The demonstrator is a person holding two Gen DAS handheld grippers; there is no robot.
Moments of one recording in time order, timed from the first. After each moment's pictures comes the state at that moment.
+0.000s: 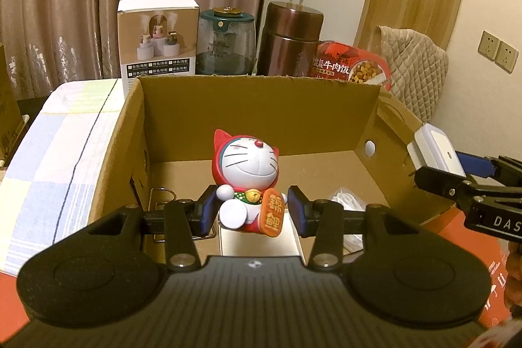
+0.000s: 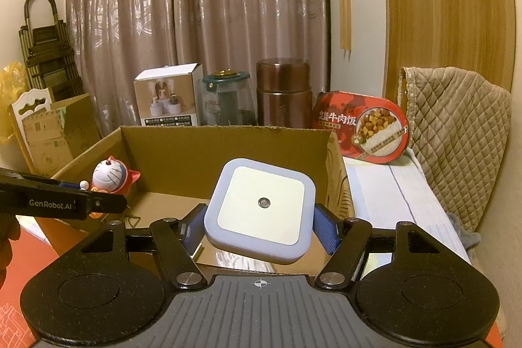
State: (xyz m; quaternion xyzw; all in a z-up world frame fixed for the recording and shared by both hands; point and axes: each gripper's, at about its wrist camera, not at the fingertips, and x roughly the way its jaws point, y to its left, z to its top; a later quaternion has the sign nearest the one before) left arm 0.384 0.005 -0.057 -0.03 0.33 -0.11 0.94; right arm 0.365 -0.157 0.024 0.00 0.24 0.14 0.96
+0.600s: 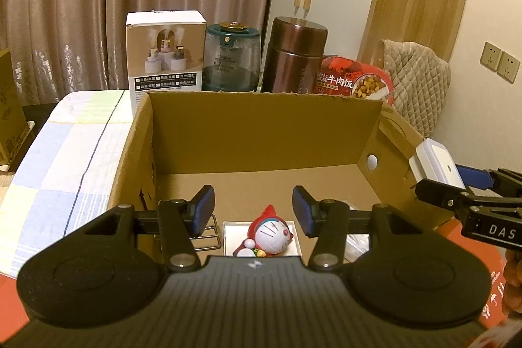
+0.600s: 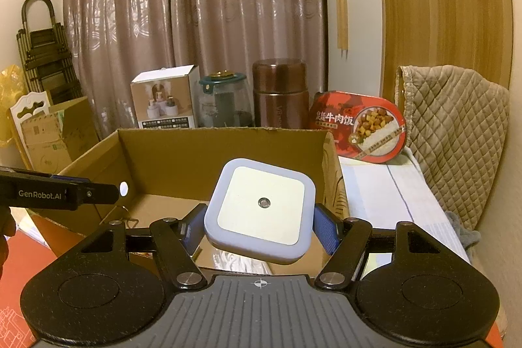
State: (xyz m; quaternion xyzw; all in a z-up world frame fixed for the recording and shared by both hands) left arm 0.382 0.008 -0.049 -0.03 0.31 -0.10 0.95; right arm 0.364 -0.160 0.024 0.00 0.24 0.13 0.96
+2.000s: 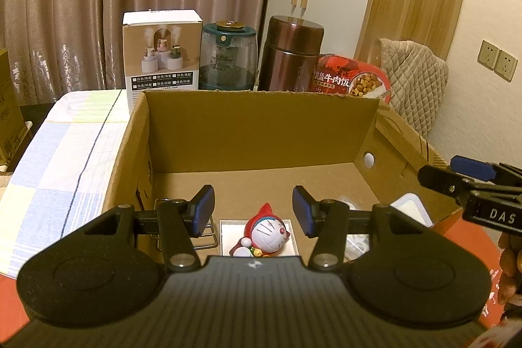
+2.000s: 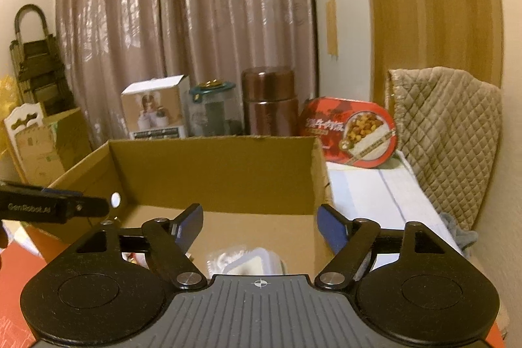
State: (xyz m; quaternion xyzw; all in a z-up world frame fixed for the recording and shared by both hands) left arm 0.380 0.004 -0.050 -0.03 0.31 -0.11 0.95; right arm 0.363 -0.173 0.025 0.02 0.22 0.12 0.97
